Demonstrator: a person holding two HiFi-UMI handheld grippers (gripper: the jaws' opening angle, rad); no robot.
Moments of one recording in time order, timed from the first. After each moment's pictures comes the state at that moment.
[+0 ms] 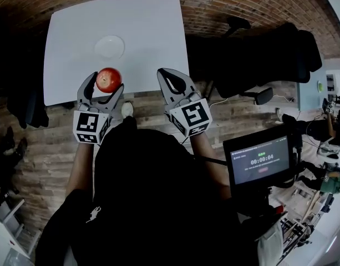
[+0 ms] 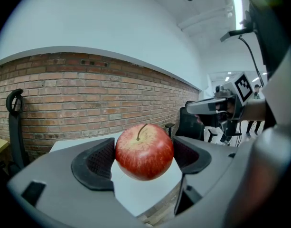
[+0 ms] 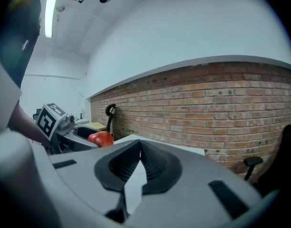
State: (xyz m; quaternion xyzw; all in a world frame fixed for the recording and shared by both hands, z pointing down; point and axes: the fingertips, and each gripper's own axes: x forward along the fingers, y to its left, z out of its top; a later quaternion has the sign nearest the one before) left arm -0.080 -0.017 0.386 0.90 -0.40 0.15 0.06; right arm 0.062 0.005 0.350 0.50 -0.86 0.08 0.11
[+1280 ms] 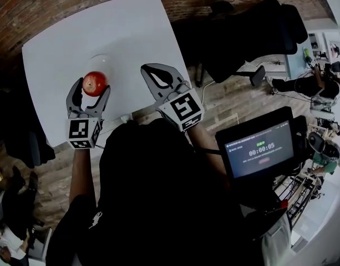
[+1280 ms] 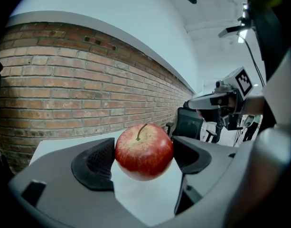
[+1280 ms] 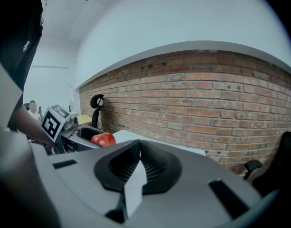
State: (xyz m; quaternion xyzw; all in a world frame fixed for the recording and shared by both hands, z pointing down) left arm -0.120 -0.153 0.416 0.92 -0.34 0.15 0.10; right arm 0.010 -0.118 0.353 0.53 -0.83 0.09 0.15
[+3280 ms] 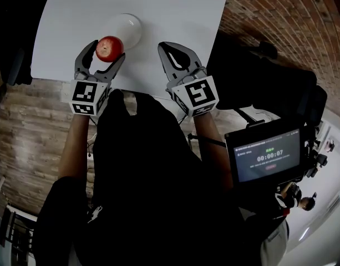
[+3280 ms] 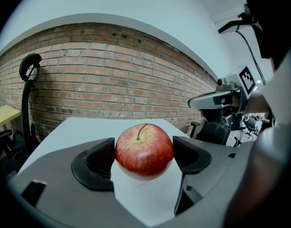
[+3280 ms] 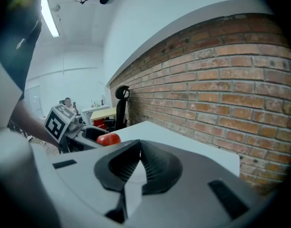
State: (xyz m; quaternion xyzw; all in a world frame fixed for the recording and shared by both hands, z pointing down) left arm -0.132 -0.139 0.472 0.84 -0.50 0.15 0.16; right arm -0.009 -0.151 0.409 0.34 -0.92 0.10 0.19
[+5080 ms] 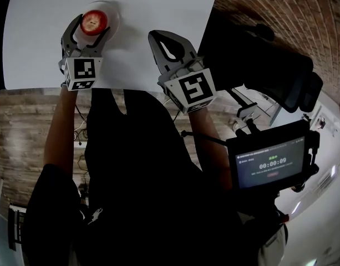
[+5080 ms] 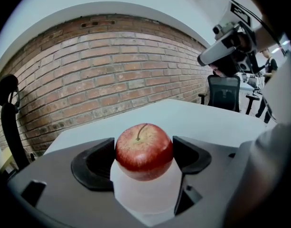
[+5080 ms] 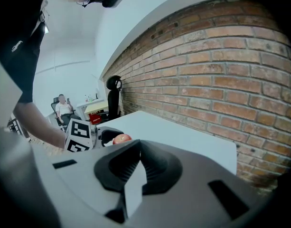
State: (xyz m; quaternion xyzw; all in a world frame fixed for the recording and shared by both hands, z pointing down) left arm -0.109 -0.212 0.574 0.83 -0.50 0.26 0.04; right arm 0.016 -0.179 0.455 0.36 -0.90 0.13 0.22
